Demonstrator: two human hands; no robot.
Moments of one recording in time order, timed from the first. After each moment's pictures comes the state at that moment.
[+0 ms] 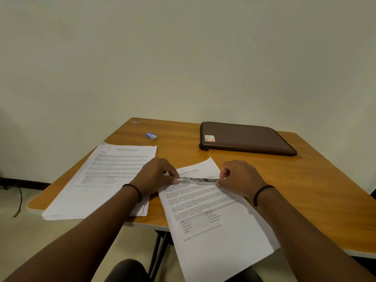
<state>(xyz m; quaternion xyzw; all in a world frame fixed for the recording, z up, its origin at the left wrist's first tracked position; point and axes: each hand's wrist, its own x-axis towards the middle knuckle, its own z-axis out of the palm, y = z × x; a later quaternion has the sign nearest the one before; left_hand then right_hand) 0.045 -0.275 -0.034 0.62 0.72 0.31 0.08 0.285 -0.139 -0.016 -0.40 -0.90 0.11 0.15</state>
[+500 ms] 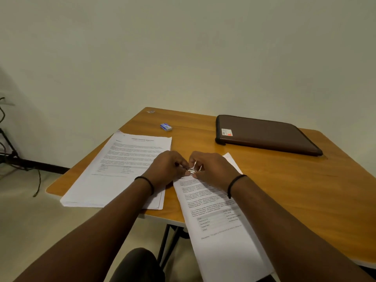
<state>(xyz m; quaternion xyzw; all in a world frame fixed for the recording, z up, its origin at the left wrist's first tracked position) 0.038 -0.277 -0.046 0.56 0.73 0.39 0.10 0.190 -0.172 -0.024 -0.21 -0.95 0.18 0.15</state>
